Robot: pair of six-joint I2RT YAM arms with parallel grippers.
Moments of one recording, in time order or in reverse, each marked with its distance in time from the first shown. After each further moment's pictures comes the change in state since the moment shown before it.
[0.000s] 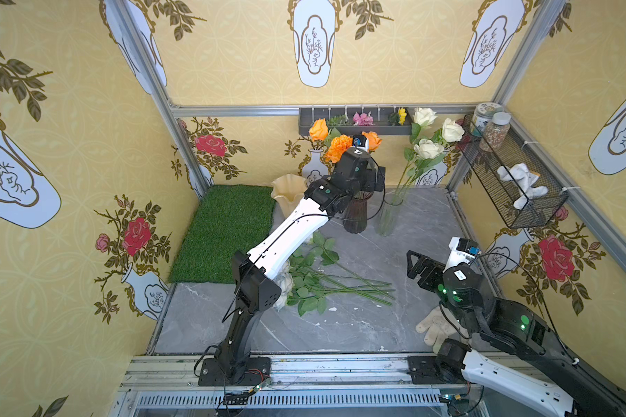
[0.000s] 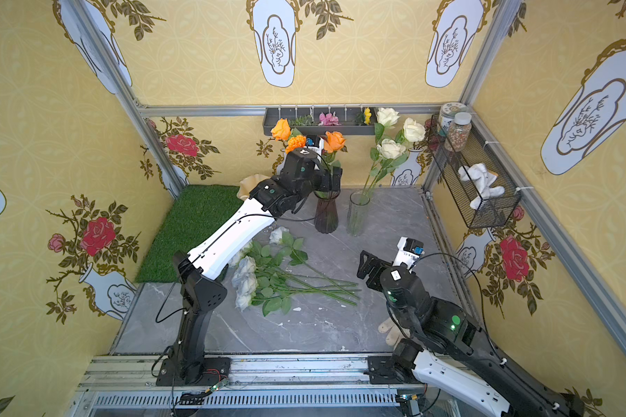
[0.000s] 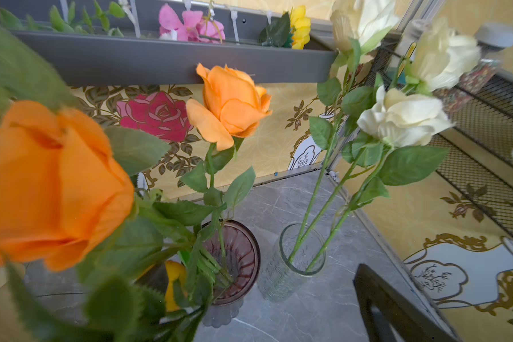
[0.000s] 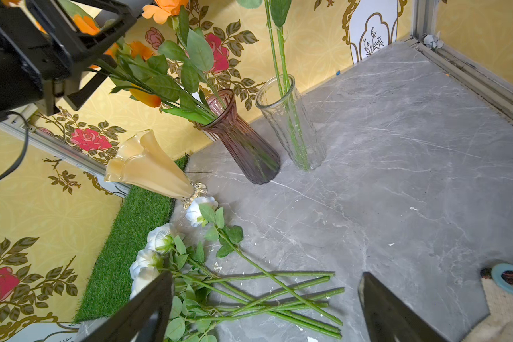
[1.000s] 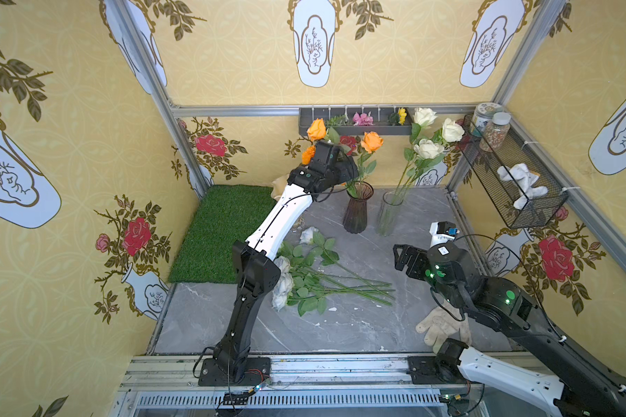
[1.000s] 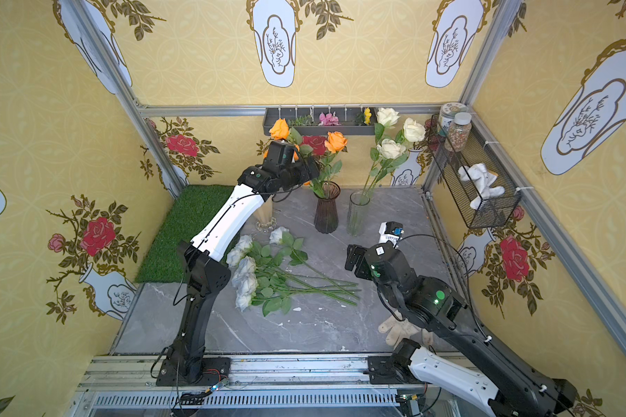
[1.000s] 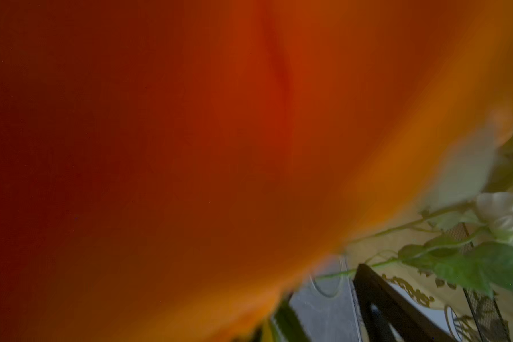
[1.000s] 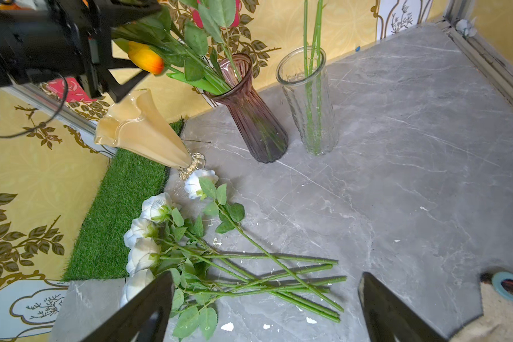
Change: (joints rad) left arm 0.178 0.110 0.072 -0.188 0.290 -0.441; right arm -0.109 0.209 0.153 -0.024 -0.196 -0.139
